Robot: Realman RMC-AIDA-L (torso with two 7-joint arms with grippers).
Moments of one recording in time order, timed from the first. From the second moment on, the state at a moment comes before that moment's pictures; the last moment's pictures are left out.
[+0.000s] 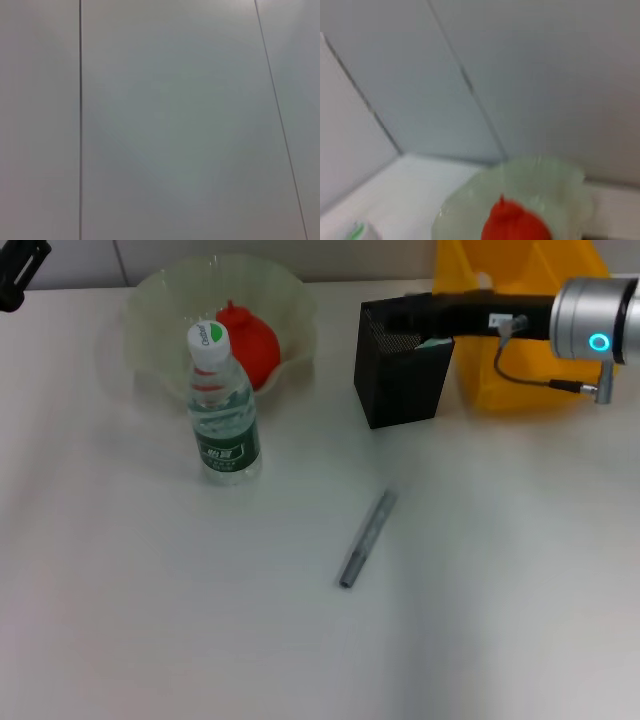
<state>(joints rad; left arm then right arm) -0.39 -2.07 0.75 0.49 1.05 1.42 -0.70 0.65 2.08 -1.11 -0.83 -1.88 -1.06 2.07</state>
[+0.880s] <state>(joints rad) -0.39 -2.07 0.75 0.47 1.04 1.44 -0.68 0.97 2.08 -1.24 -1.01 -2.66 -1.47 2.92</state>
